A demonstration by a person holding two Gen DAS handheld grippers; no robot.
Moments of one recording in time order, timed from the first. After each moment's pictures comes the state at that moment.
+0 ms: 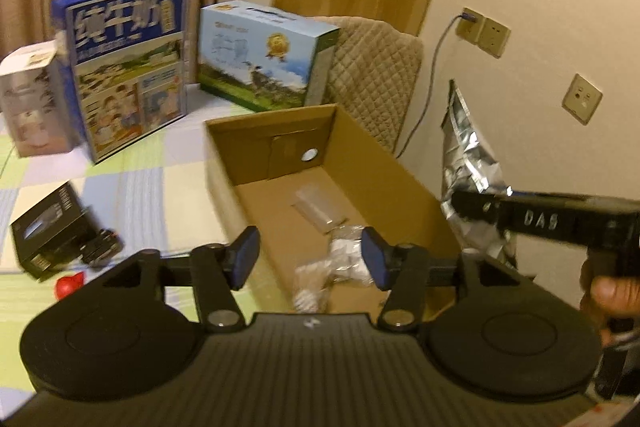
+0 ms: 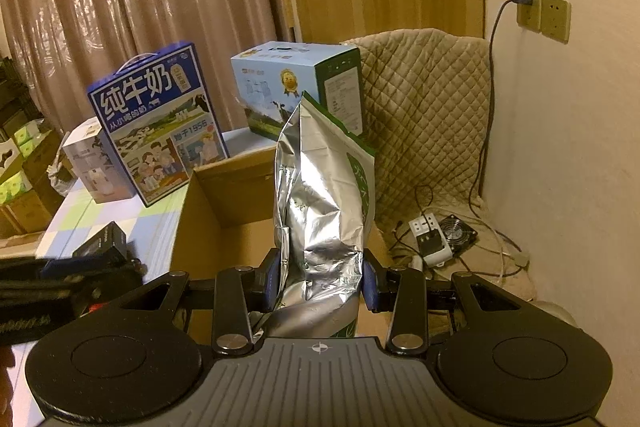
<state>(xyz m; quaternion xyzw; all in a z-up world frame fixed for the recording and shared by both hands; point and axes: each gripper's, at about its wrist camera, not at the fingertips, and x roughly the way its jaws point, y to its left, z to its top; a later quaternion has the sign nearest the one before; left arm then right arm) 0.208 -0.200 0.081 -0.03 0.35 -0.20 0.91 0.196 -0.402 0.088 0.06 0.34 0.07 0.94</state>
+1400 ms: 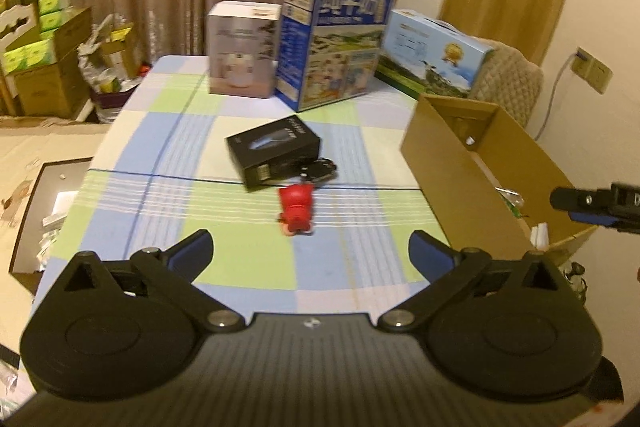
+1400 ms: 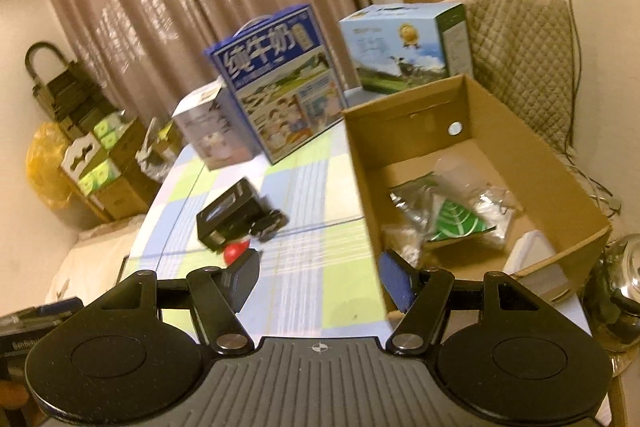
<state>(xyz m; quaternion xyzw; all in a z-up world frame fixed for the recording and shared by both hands) 0.092 0.015 0.073 -0.07 0.36 -0.03 0.93 0.122 -0.285 0.080 0.12 0.36 0.18 0.91</state>
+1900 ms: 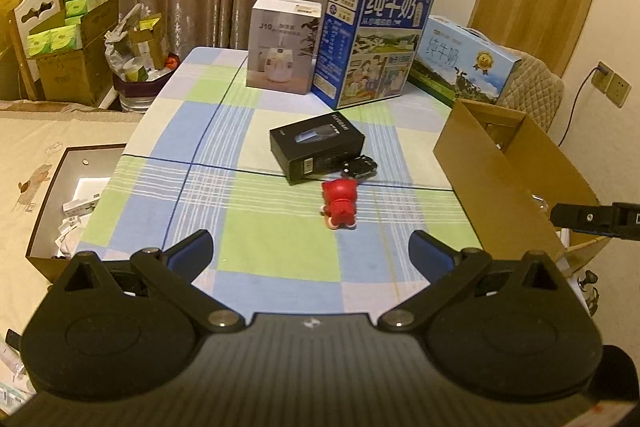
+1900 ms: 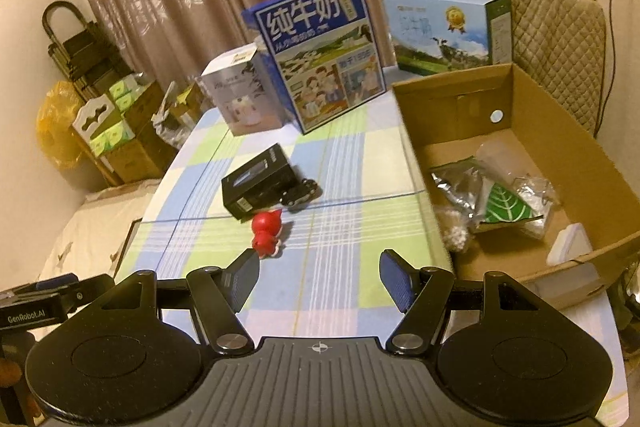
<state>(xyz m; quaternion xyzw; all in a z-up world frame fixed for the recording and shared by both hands) 0.083 0.061 0.064 -0.08 0.36 -0.01 0.93 0.119 -0.231 0.066 0.08 0.39 0.21 0.89</state>
